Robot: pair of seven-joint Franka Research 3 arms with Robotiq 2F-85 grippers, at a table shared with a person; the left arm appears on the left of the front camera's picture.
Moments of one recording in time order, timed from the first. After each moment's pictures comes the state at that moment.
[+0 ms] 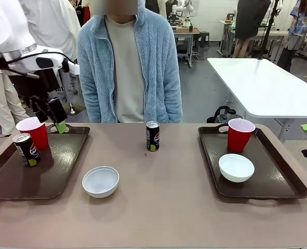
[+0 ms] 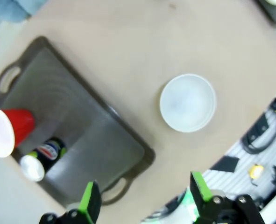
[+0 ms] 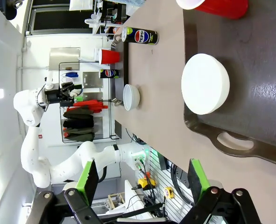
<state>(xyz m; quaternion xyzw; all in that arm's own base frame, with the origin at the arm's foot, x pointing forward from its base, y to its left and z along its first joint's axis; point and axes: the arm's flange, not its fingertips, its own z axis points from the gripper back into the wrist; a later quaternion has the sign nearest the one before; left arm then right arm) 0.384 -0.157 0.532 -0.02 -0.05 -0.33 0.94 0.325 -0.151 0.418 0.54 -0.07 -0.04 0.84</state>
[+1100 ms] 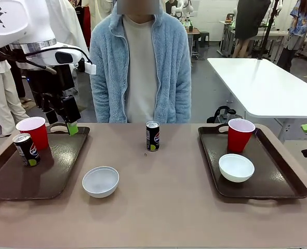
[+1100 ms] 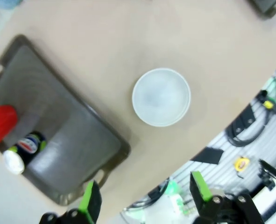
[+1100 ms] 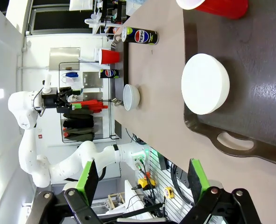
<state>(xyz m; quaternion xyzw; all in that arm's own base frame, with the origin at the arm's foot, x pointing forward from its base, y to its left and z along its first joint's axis) 0.371 -0.198 0.531 -0.02 0.00 -0.32 0.95 0.325 -0.151 0.418 0.54 -0.07 -0.04 0.84</state>
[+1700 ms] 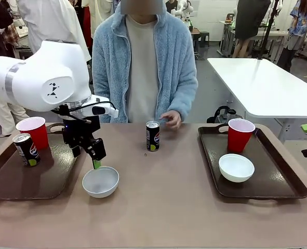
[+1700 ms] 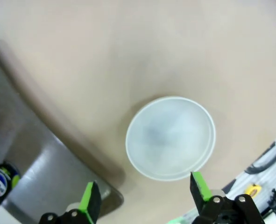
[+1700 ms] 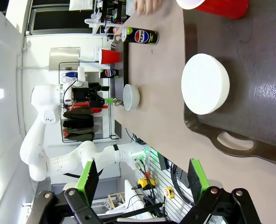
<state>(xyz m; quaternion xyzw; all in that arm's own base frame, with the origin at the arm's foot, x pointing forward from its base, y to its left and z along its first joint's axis) 0.392 -0.236 0.409 0.00 0.00 -0.30 0.95 0.325 -0.151 0.418 0.54 -0.07 -0.04 0.84</state>
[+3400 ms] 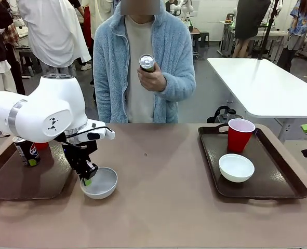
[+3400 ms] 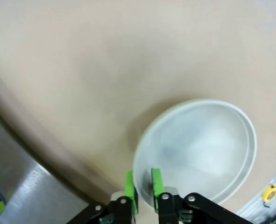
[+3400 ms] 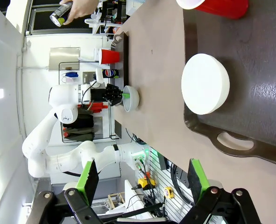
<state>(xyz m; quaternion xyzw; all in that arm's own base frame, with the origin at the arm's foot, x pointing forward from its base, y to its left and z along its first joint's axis) 0.389 -0.218 0.335 -0.01 0.00 -0.33 0.94 0.325 -0.151 0.418 0.54 -0.07 -0.04 0.84</state>
